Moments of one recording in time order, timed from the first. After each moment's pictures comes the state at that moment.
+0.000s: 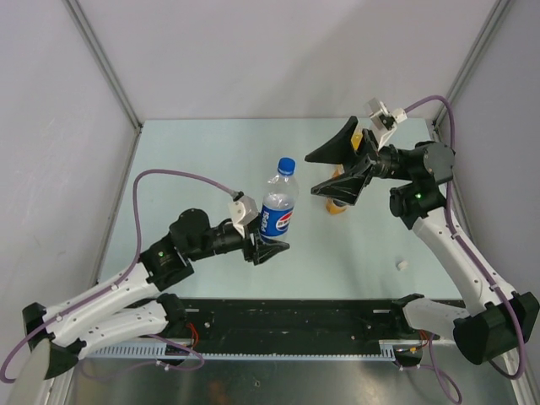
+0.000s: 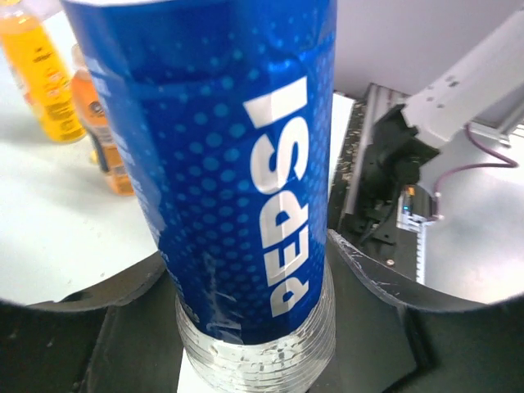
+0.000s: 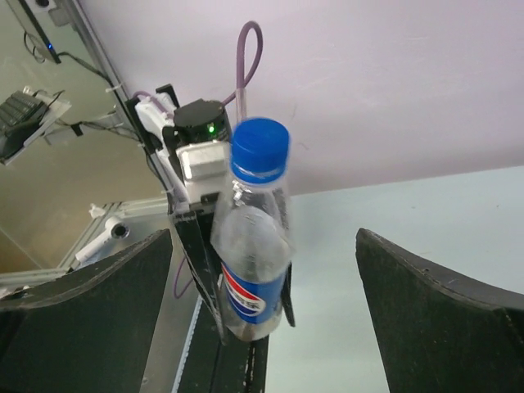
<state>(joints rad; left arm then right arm) -0.94 0.79 0.72 0.02 0.37 -0.12 0.37 1.16 1.13 0.65 -1.18 0.78</state>
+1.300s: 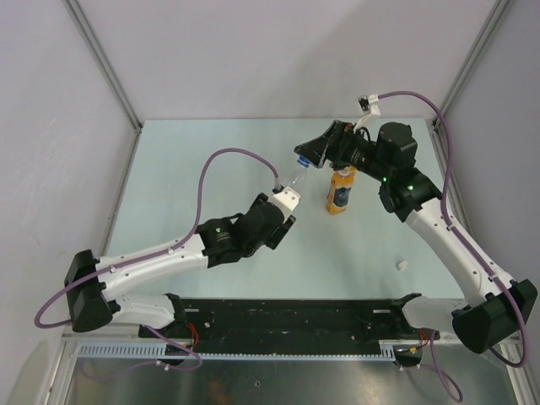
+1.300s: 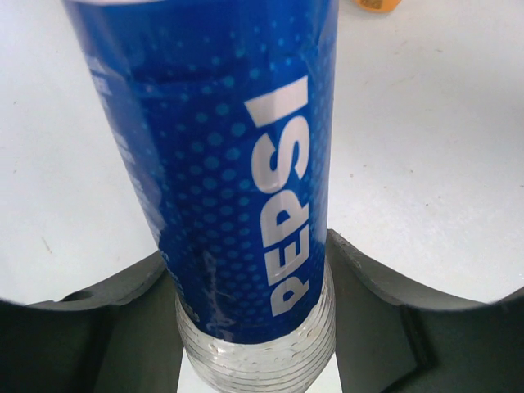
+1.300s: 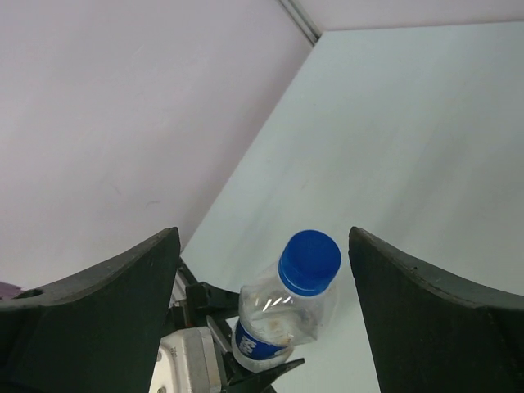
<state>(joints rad) -1.10 1.26 1.03 -0.46 -0.50 -0.13 0.46 1.22 1.26 -0.09 -0.40 0.66</state>
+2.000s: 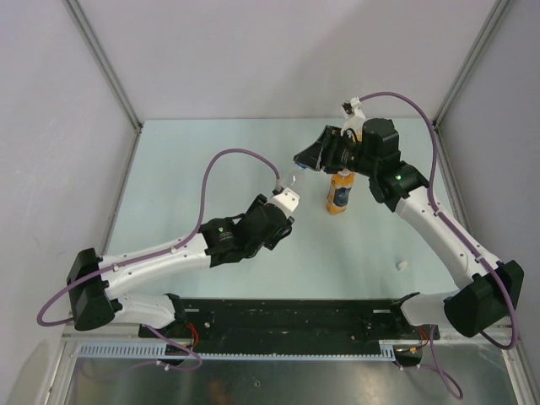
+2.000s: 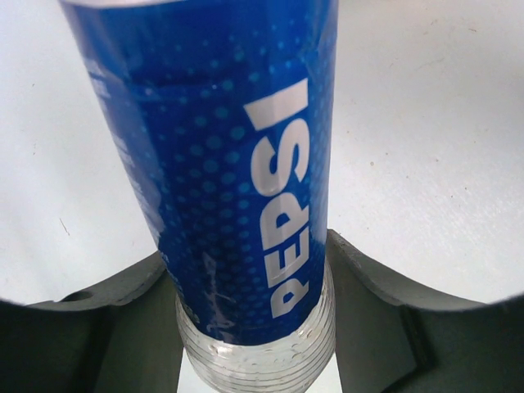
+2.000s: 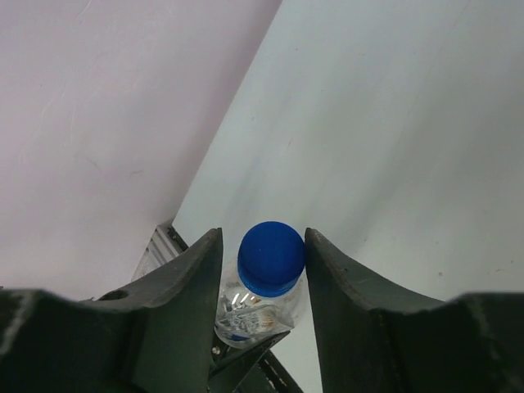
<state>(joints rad) -1.11 1.28 1.04 -0.52 -0.56 -0.14 0.47 1.32 1.30 -0.21 -0.43 0.63</state>
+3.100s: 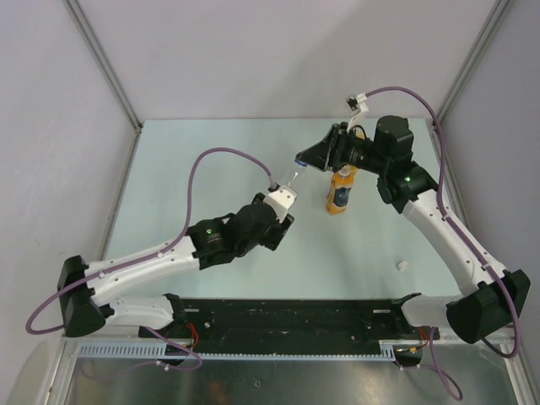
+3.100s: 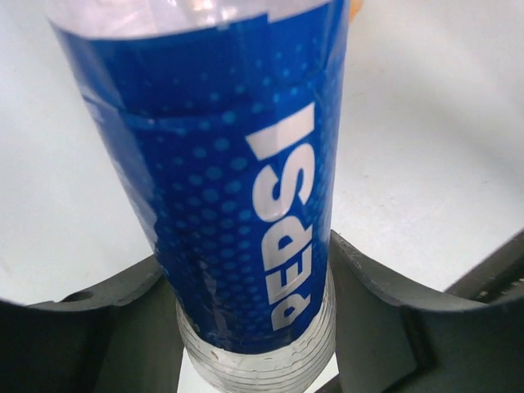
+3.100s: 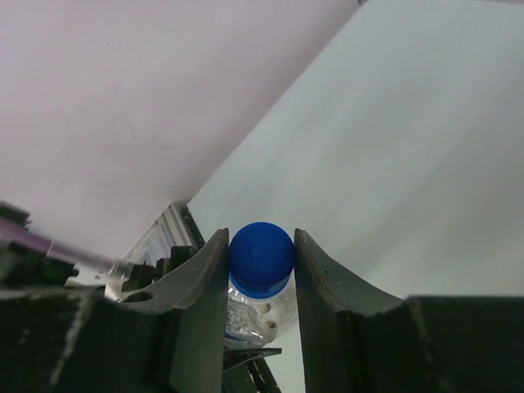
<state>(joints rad) -1.10 1.23 1.03 -0.47 -0.45 -0.16 0.44 1.29 1.30 -0.14 -0.60 0.54</state>
